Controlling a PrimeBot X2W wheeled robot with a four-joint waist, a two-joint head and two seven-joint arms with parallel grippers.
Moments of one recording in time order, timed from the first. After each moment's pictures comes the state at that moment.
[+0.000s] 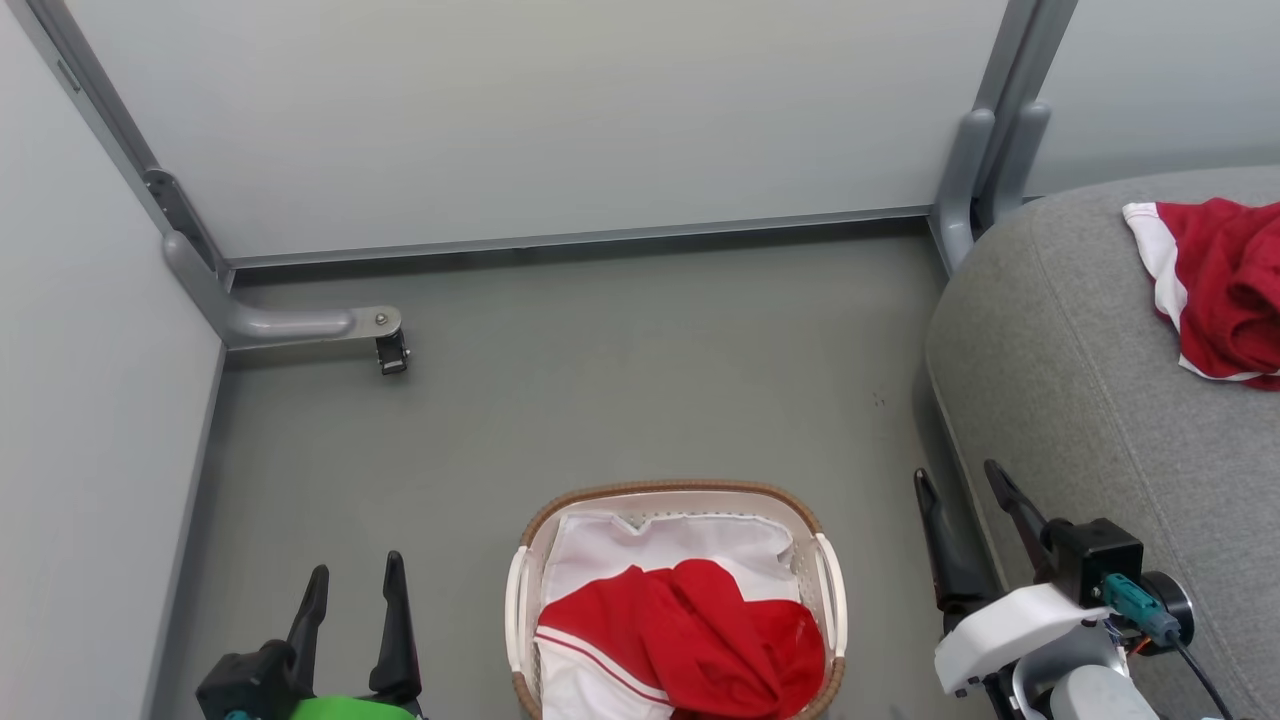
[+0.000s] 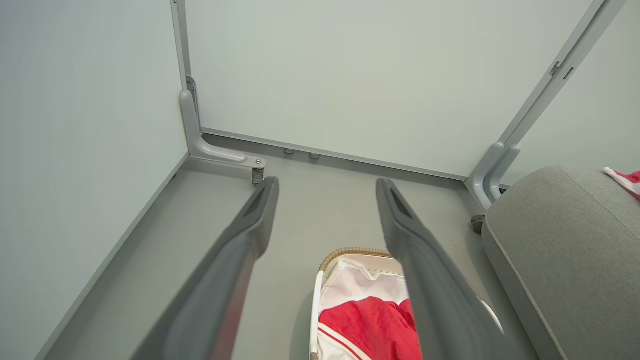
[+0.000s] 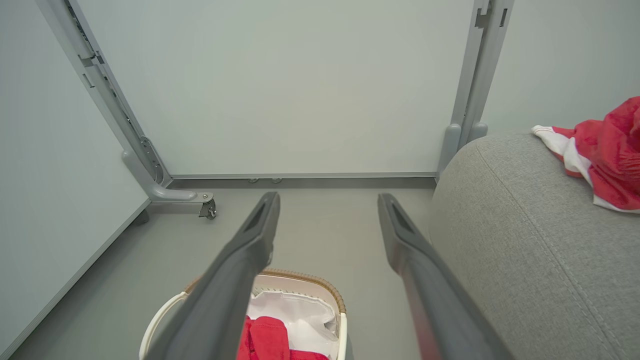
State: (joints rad) left arm 0.07 0.07 -0.12 0.24 -0.37 -0.05 -0.26; right arm -0.10 -0.05 0.08 0.31 0.18 0.13 -0.26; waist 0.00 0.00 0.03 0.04
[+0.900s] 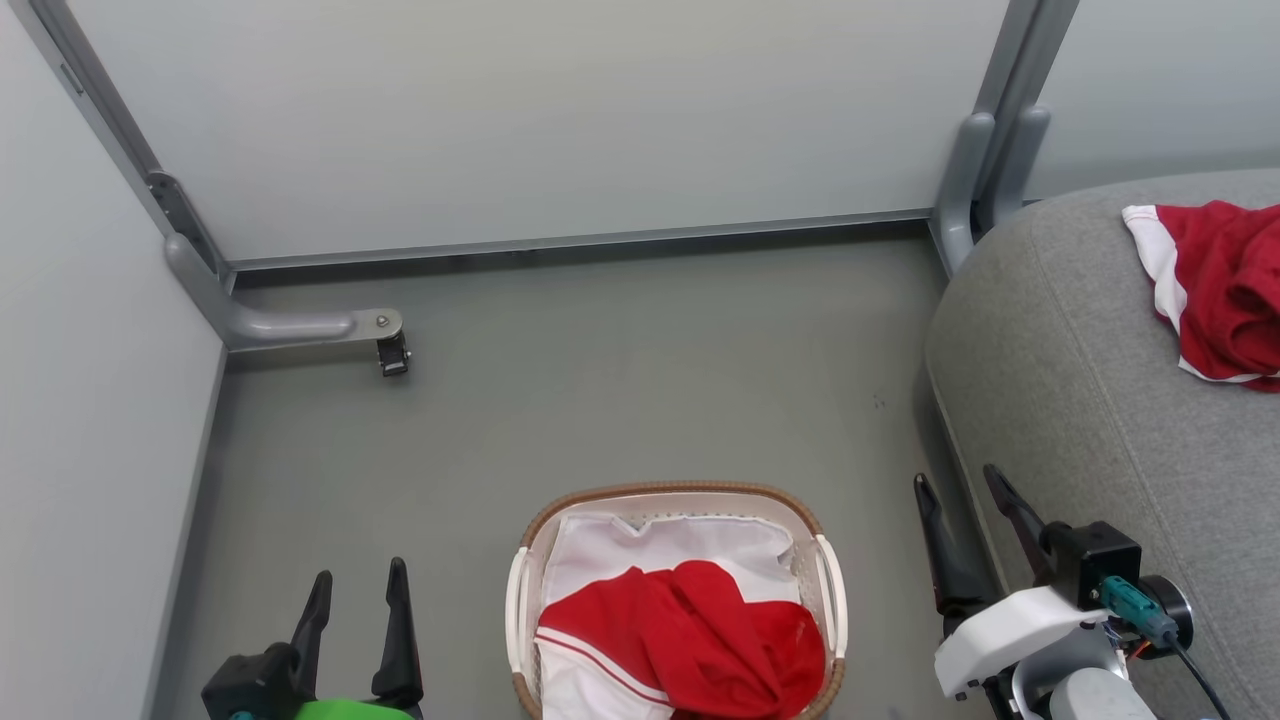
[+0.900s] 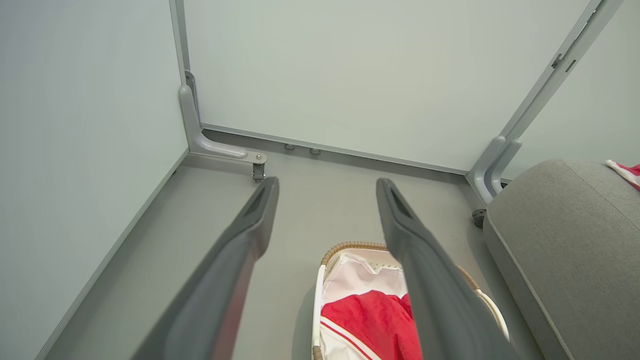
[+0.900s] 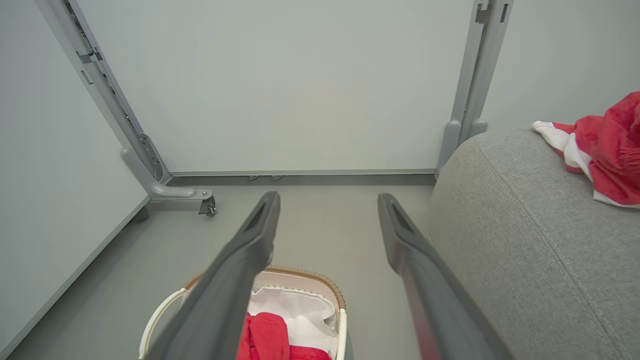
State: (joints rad) left arm 0.07 0.05 -0.10 0.28 -0.34 -0.08 -0.26; right arm -0.10 -0.05 0.08 0.33 0.18 0.13 -0.26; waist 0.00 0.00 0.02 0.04
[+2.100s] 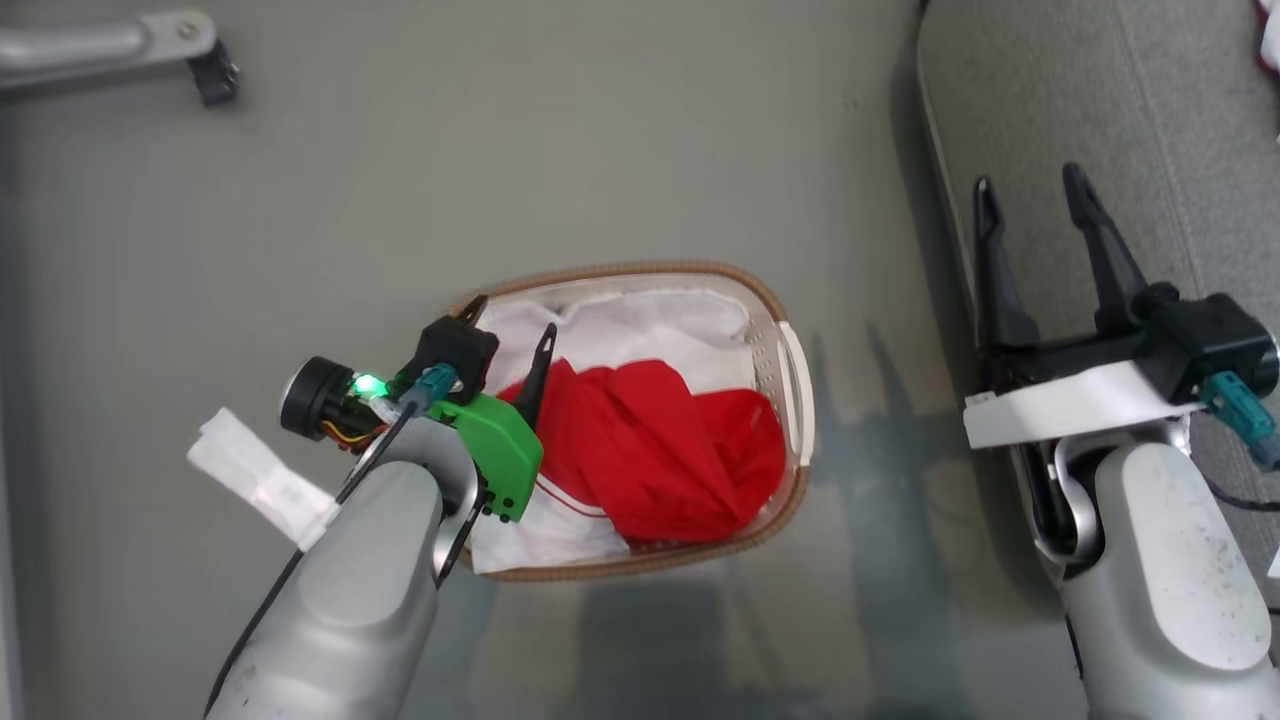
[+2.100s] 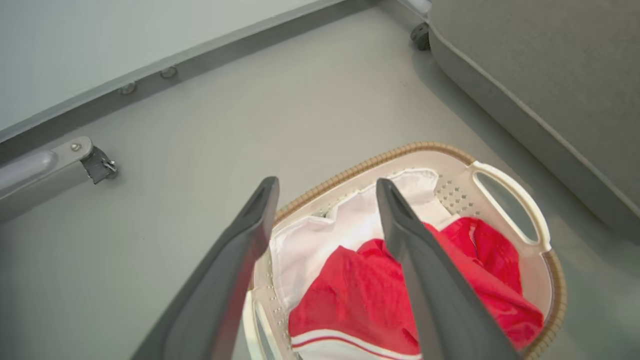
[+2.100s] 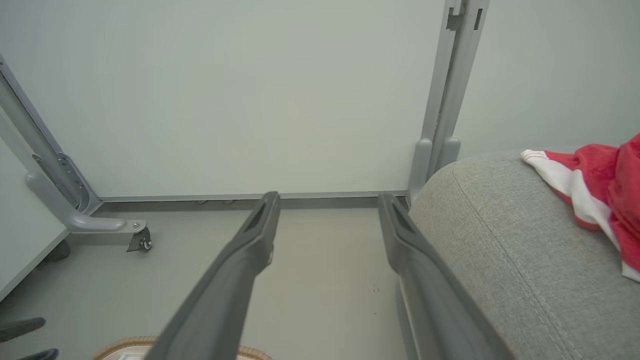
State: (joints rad) left arm -0.64 0.07 -0.46 0.78 -0.16 -0.13 -0.15; right arm -0.39 -0.05 0.01 0.11 0.14 0.13 -0.26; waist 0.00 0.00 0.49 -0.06
